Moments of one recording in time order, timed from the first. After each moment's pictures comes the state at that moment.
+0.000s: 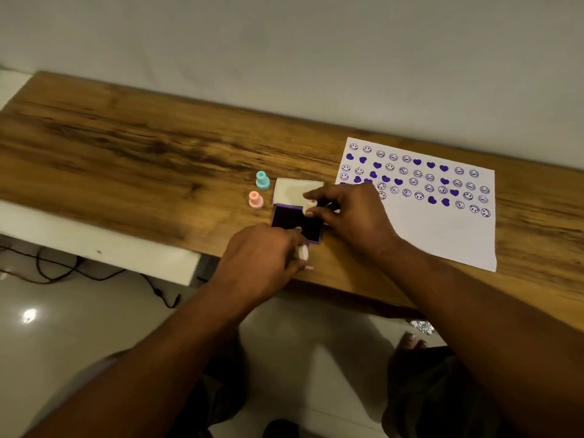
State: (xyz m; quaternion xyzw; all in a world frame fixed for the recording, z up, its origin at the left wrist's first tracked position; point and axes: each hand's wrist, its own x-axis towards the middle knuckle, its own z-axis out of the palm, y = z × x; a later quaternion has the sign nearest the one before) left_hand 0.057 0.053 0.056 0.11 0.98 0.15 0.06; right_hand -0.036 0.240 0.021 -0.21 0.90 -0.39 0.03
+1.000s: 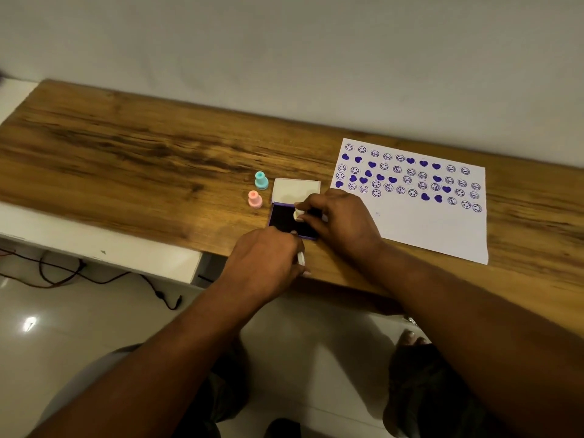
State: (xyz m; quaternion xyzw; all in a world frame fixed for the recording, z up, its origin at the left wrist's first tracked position) left_hand 0.061 0.068 0.056 0.11 0.99 0.04 0.11; right_hand -0.023 0.235 0.006 -0.27 0.92 -0.30 -0.02
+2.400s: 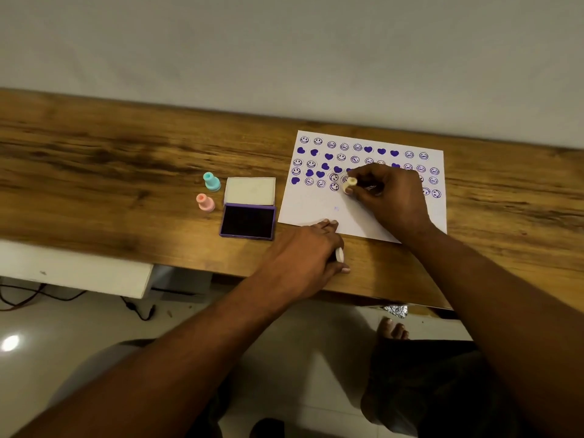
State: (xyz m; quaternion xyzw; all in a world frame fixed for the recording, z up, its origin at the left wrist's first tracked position) left_hand 0.029 0.173 0.034 0.24 0.95 0.16 0.14; right_hand -0.062 0.379 -0.009 -0.09 0.91 -0.40 -0.05
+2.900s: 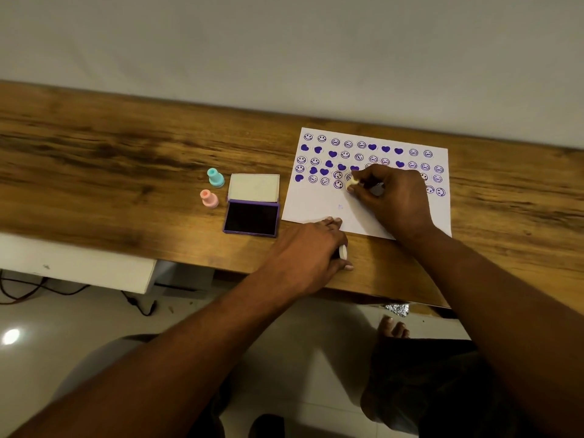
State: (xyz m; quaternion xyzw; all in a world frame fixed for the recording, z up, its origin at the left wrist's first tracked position) left_hand 0.027 0.175 0.033 0.23 0.95 0.16 0.16; right_hand -0.057 0.375 -0.007 -0.10 0.93 -0.34 -0.09
